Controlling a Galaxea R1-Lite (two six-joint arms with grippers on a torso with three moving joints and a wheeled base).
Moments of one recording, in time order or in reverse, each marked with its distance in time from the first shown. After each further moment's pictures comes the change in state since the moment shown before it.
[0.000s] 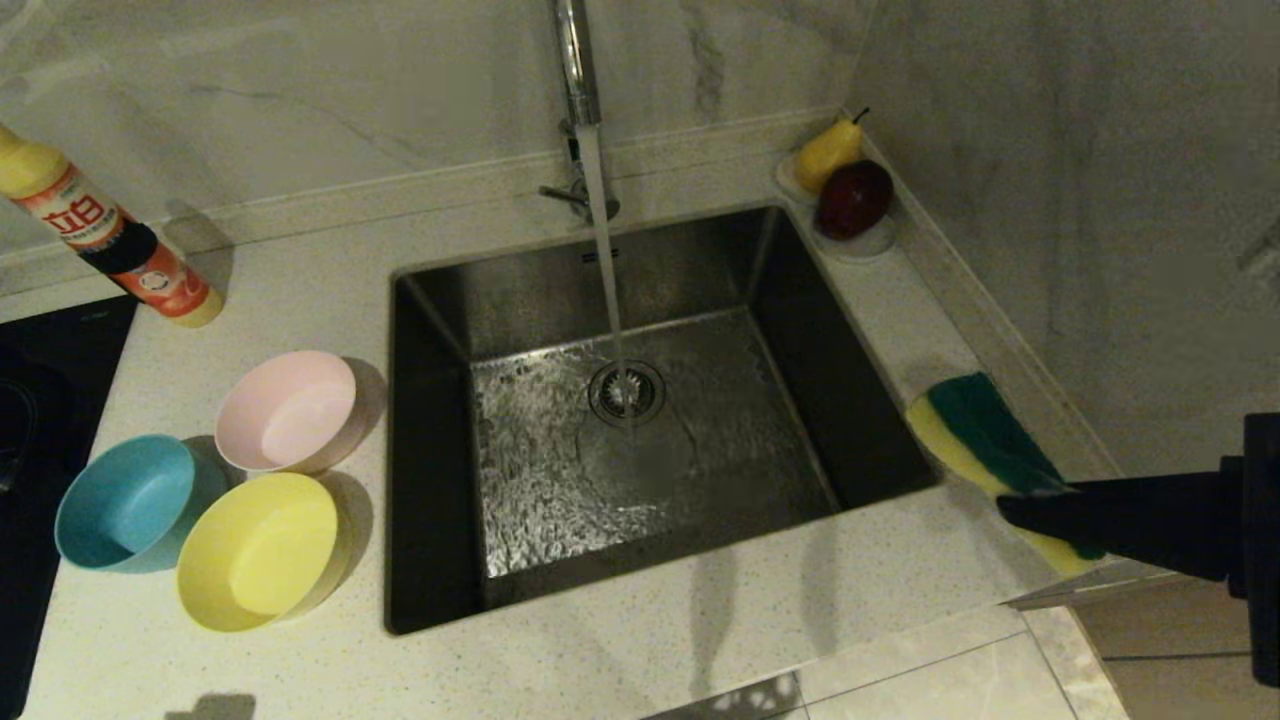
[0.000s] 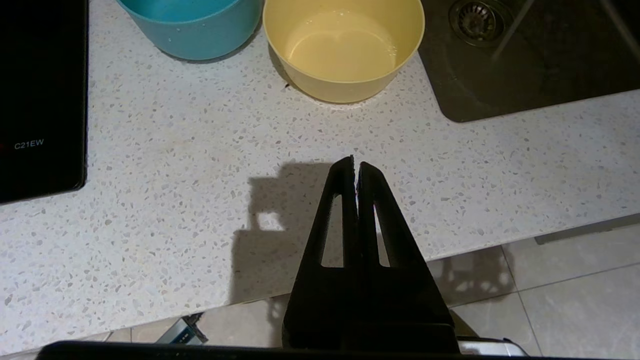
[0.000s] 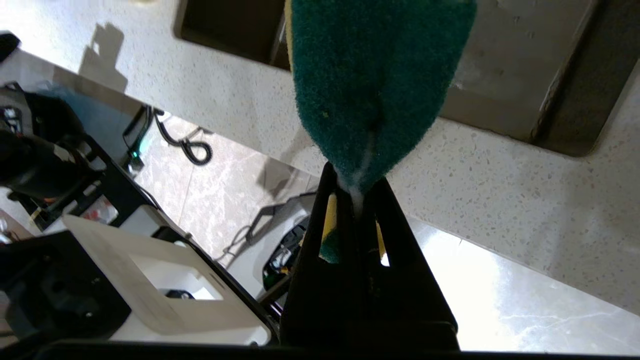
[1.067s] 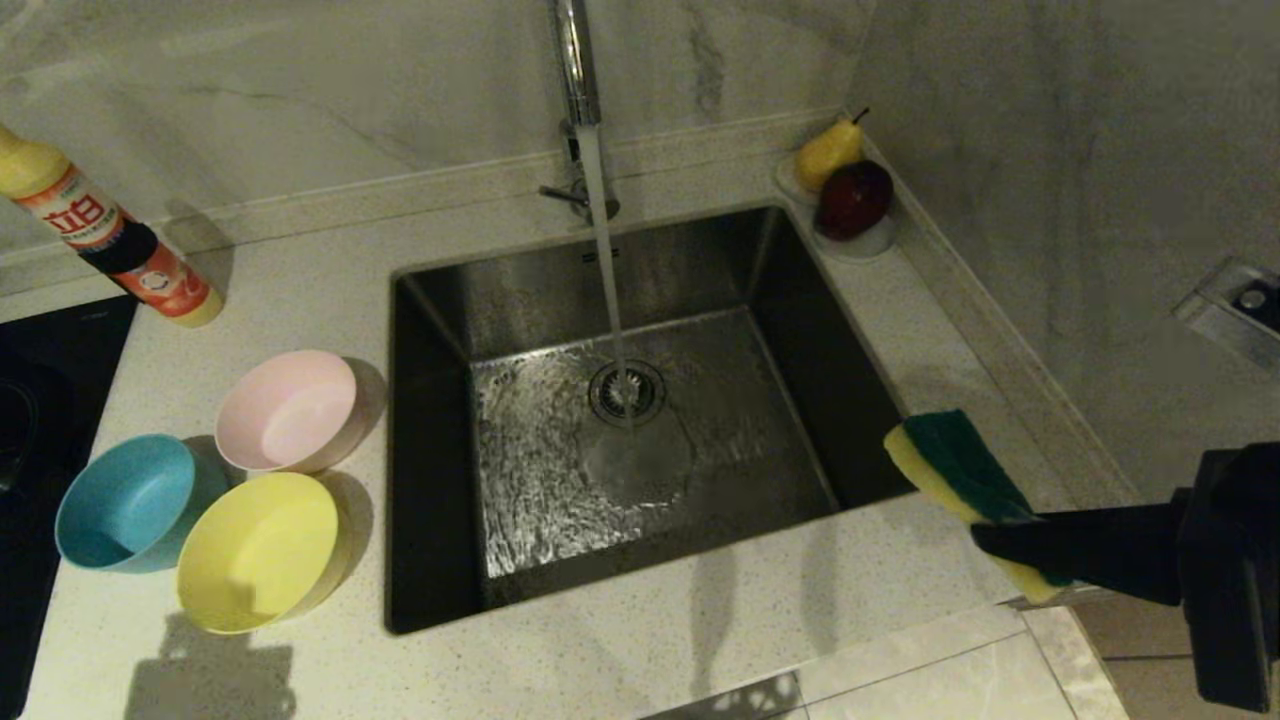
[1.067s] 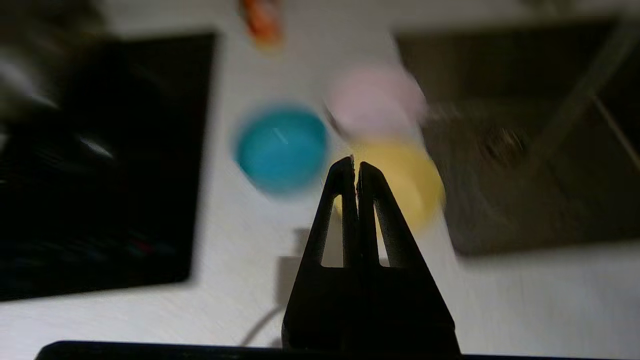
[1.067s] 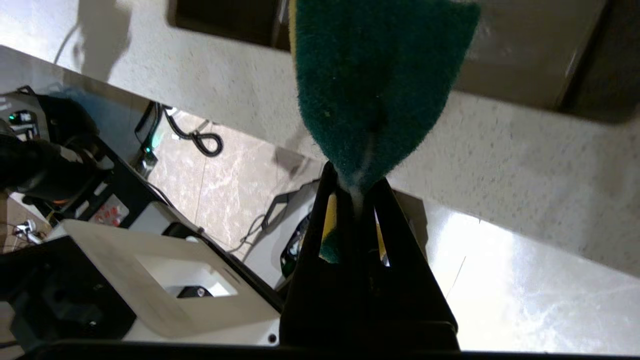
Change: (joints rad) left arm 0.001 0.189 -0.455 0.083 0.172 0.013; right arm 0.006 0.029 0.036 -0.012 0.000 0.076
